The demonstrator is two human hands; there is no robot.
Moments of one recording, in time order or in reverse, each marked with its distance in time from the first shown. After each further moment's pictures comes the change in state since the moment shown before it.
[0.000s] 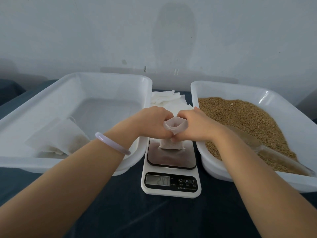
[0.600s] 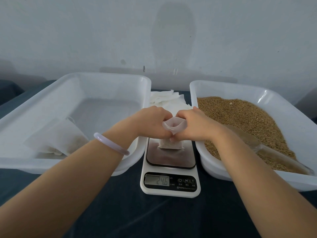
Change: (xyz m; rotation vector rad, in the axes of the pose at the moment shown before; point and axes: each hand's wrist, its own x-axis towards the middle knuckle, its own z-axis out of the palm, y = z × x) left_hand 0.000 0.000 0.000 -0.009 -0.010 -0.006; right_hand -0.001 0.001 0.000 0.023 -0.009 0.003
